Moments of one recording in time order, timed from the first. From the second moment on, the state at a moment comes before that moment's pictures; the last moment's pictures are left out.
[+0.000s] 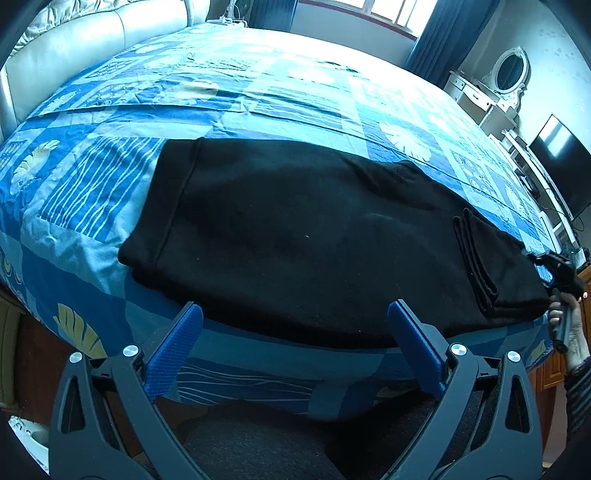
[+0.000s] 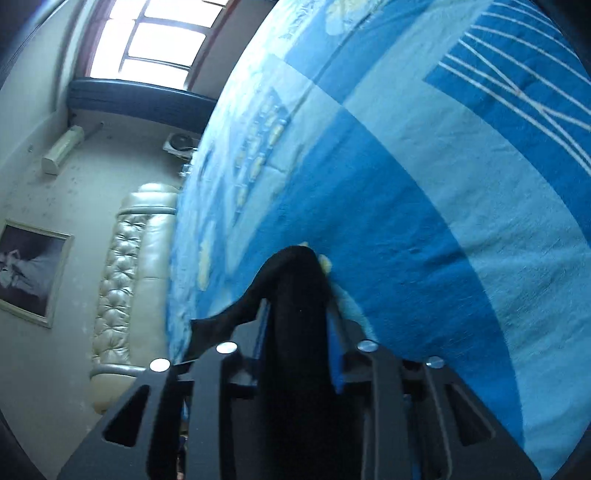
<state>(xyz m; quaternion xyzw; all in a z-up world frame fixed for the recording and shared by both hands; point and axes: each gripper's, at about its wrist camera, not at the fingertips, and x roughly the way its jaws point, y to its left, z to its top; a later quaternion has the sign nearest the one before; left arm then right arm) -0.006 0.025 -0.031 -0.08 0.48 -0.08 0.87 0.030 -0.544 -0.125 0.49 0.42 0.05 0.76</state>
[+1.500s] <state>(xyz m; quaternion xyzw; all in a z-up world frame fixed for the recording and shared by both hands) 0.001 0.046 -0.017 -0.08 0.46 -0.07 0.88 -0.016 -0.405 -0.055 0.44 0.42 0.17 0.78</state>
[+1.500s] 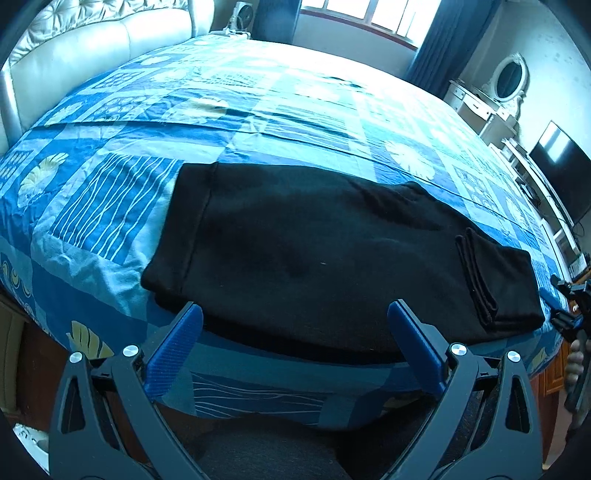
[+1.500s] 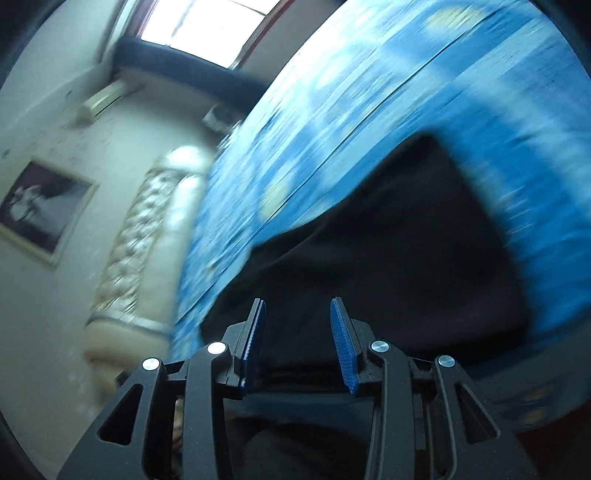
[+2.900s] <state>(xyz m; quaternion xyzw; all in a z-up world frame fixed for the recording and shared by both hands) 0.156 0.183 -0.089 -0.28 0.50 -0.25 0.79 0.013 -0.324 -0.097 0.44 0.47 0.25 0.73</state>
